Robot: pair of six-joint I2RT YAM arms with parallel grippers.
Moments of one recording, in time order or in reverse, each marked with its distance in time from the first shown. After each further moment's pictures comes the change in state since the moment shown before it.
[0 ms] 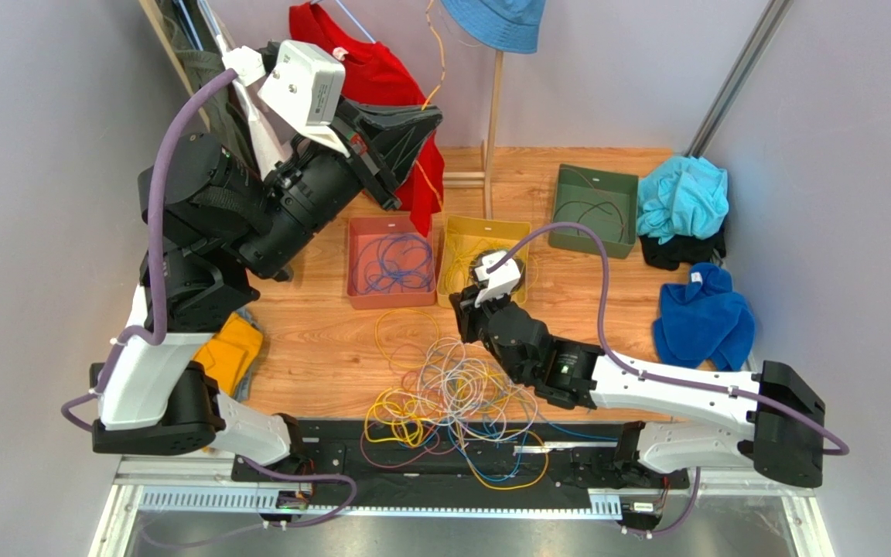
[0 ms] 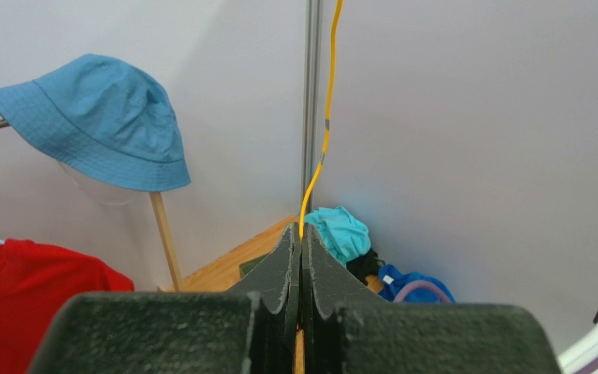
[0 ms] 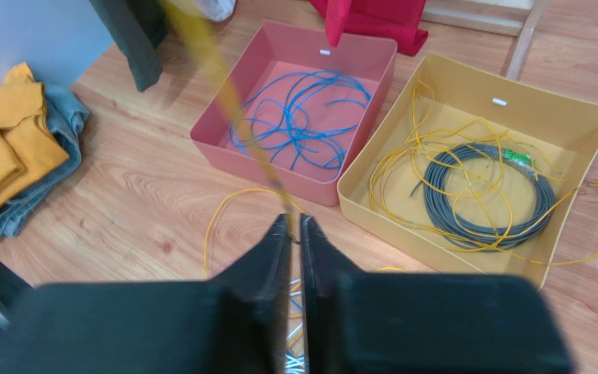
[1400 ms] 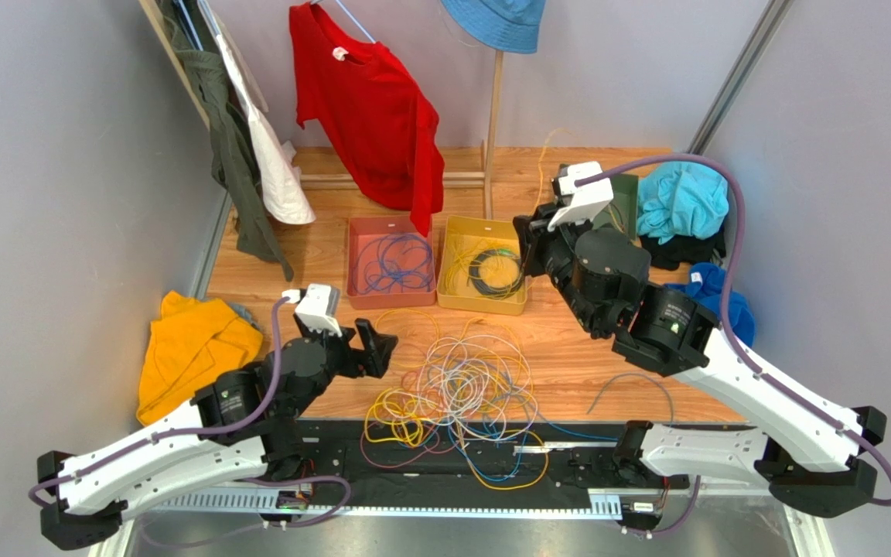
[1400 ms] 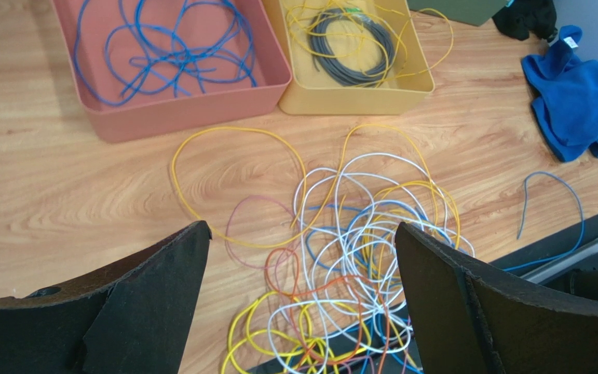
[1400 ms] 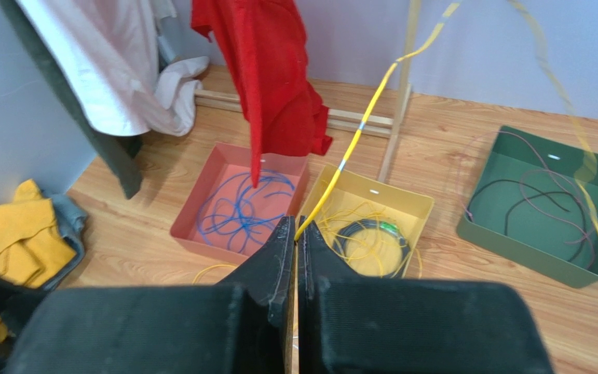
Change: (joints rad) left arm 0.078 -0.907 -1.692 0.056 -0.238 -0.695; right arm -0.133 -0.141 0.581 -0.611 0.032 -0.096
